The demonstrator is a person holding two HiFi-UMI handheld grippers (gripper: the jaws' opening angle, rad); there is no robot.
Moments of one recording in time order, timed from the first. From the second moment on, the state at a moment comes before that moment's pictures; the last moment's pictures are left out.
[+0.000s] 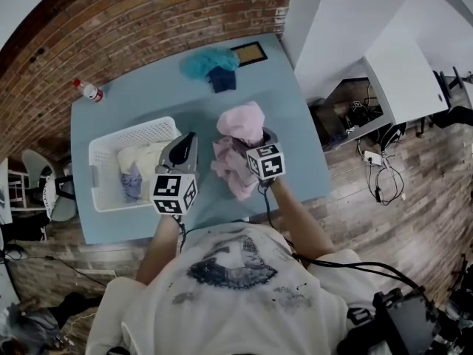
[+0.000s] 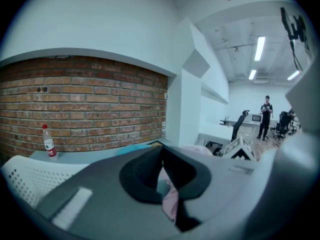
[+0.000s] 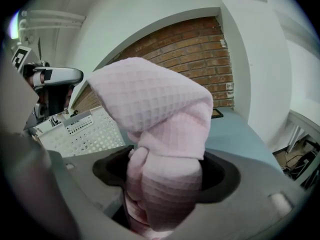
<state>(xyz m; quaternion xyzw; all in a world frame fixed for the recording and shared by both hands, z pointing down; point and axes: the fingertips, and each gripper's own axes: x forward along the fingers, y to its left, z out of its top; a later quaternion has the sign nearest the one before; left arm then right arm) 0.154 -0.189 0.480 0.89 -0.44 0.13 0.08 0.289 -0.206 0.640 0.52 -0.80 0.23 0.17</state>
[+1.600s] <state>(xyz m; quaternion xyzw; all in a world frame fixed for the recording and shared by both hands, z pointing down) 0.082 -0.165 0.450 0.89 -0.44 0.10 0.07 0.258 -0.169 0.494 0.57 -0.81 0.15 0.06</state>
